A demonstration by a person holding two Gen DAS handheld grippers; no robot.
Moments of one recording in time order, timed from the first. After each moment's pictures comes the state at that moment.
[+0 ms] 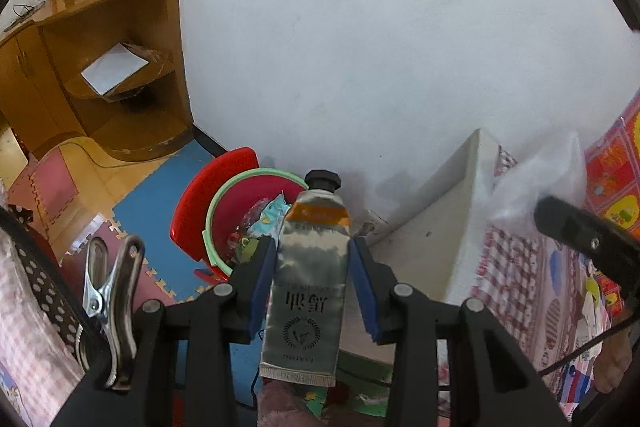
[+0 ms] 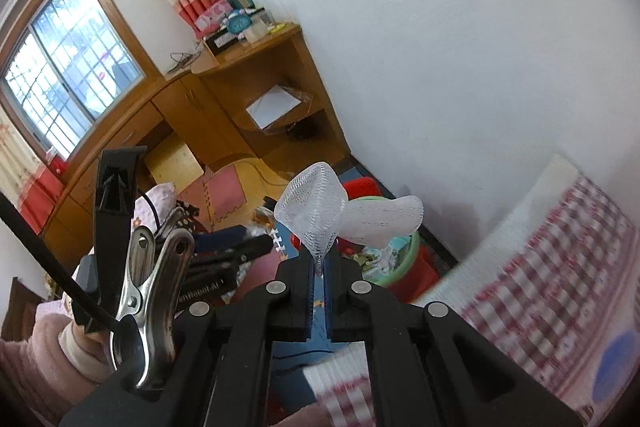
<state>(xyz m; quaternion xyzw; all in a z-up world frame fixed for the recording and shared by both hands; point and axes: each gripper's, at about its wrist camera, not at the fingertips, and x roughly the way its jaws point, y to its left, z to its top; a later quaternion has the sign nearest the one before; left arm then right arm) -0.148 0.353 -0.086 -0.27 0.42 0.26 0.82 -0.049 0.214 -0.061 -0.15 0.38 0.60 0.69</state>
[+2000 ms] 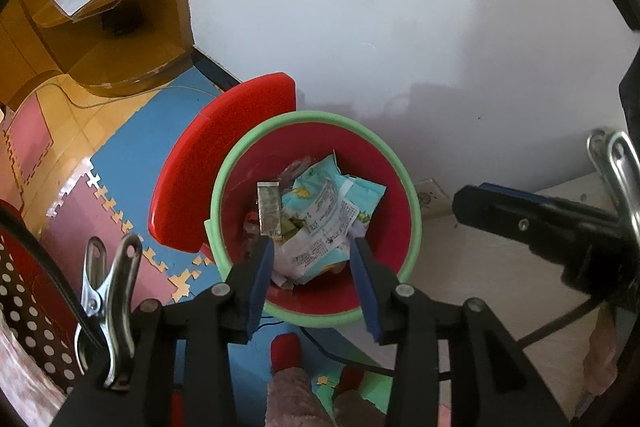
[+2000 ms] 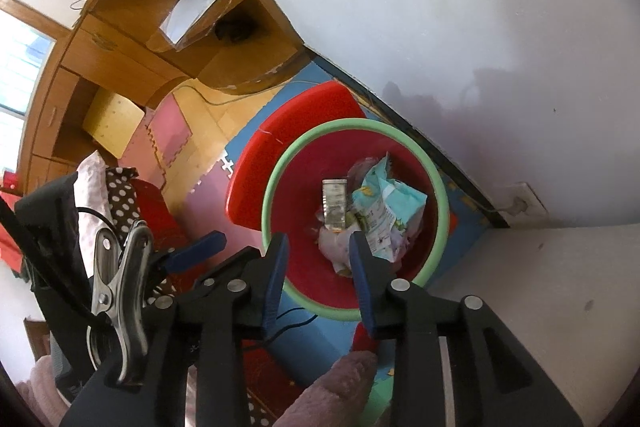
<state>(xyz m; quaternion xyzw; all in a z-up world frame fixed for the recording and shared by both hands) -0.097 0.473 -0.280 -0.34 0.52 0.24 0.75 0.022 0.427 -0.266 -0.22 0.56 0.48 0.64</state>
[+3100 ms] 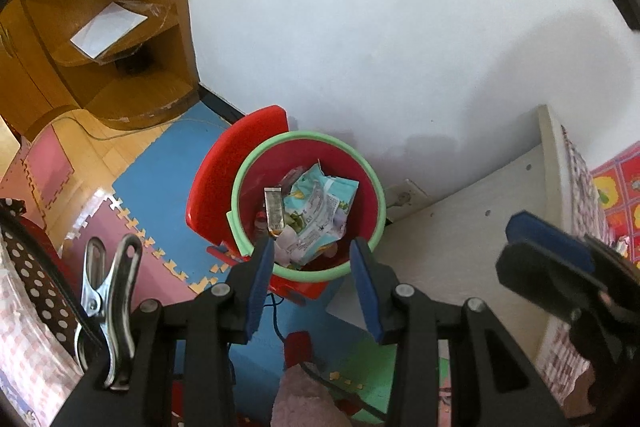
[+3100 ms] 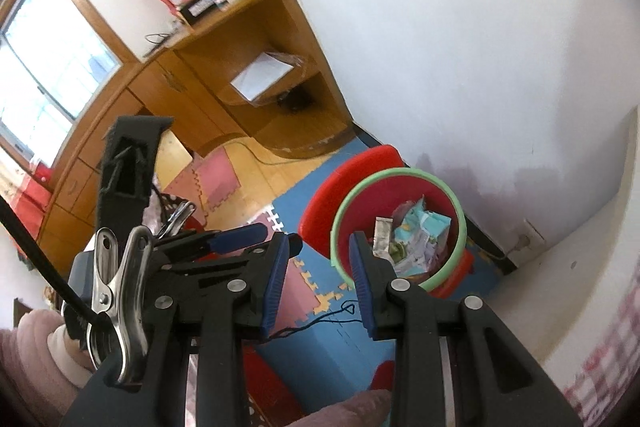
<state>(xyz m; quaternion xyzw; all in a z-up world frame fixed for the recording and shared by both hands) -0.153 0.420 -0.170 -0.29 0.49 0.24 0.79 -0.083 0.312 -0.149 -0.15 0.43 0.57 0.69</state>
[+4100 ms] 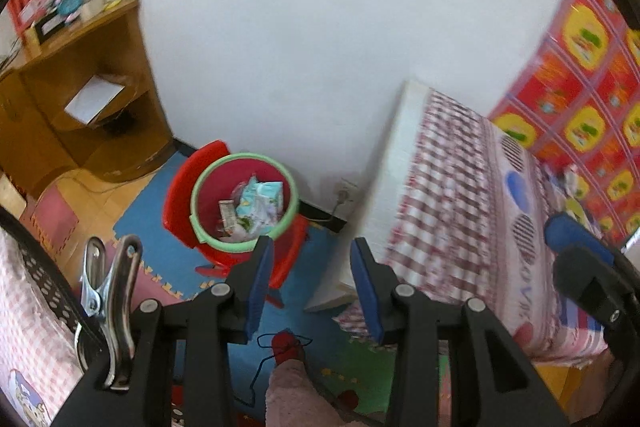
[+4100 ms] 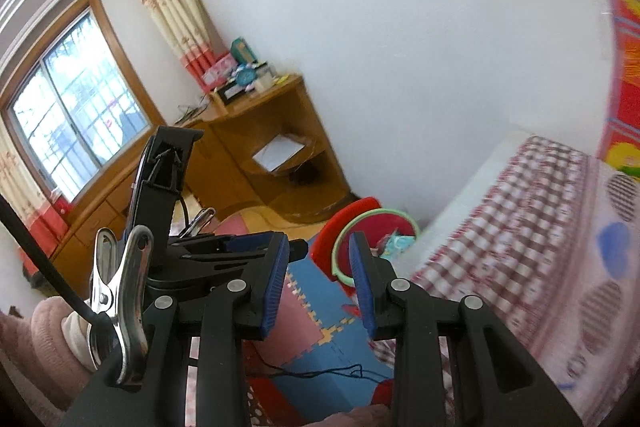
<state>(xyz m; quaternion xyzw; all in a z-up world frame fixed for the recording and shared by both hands) -0.184 0.232 -0.036 -0.20 0.44 0.20 0.85 -0.135 0.062 -0.041 -0.05 0.31 0.59 0.75</state>
